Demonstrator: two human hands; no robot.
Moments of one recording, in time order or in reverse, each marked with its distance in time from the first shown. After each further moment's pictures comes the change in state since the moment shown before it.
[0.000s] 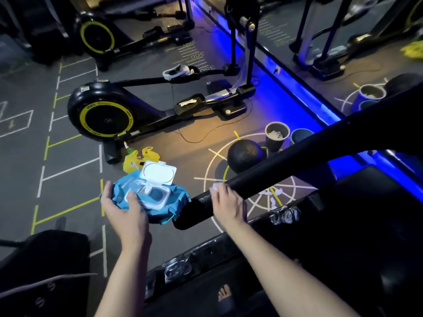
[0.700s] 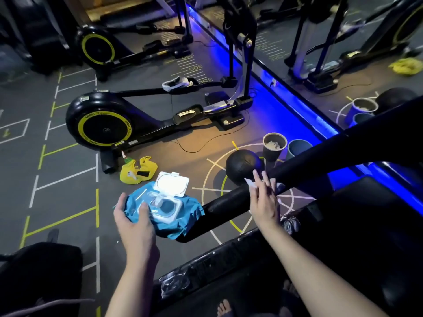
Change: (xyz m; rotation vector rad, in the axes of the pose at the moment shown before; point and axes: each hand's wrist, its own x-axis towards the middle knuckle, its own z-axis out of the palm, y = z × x) left_hand -0.012 0.006 0.007 -0.108 -0.080 -0.163; right_hand 0.028 0.079 -0.033 0.108 0.019 0.177
